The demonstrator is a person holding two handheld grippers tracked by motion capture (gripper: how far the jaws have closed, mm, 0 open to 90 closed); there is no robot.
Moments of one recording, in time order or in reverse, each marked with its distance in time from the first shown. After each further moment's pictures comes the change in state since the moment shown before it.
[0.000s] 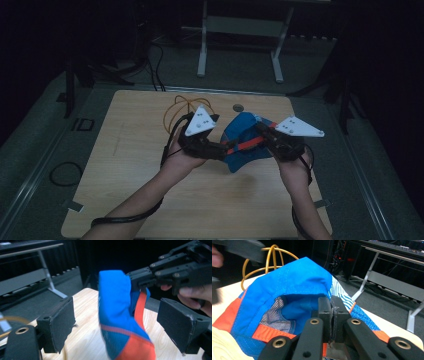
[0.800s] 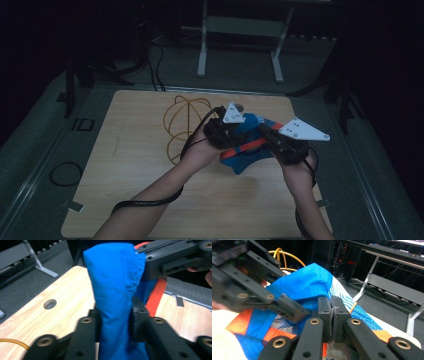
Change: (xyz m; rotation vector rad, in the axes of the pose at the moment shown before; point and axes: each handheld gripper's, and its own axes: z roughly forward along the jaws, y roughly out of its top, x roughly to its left) left arm -0.003 0.012 0.056 0.232 -0.064 0.052; right arm 0.002 0.001 -0.012 -0.018 0.007 -0.012
